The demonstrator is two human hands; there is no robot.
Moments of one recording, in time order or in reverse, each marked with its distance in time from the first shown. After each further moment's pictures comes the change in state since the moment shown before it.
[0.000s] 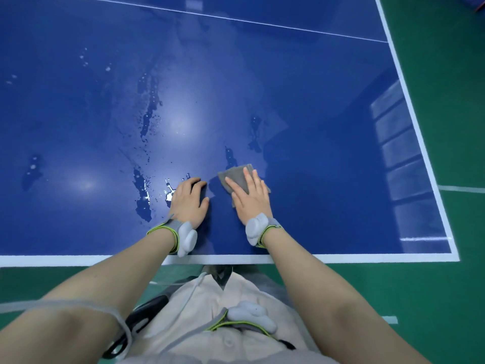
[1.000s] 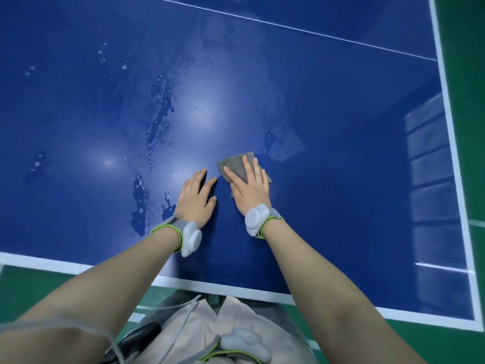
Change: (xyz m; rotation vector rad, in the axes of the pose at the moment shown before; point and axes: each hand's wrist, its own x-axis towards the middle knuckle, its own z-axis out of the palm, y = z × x) left_hand 0.050 0.013 0.002 -0.036 0.008 -0.043; right_hand 0.086 0.002 -0.023 0.000 -0.041 -0.139
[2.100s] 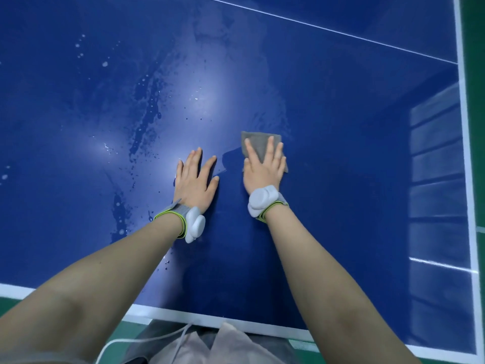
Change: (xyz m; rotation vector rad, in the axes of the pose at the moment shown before) left_hand 0.078 0.012 -0.001 0.034 0.098 -0.058; right_hand 0.079 0.026 -0.026 0.035 0.072 0.286
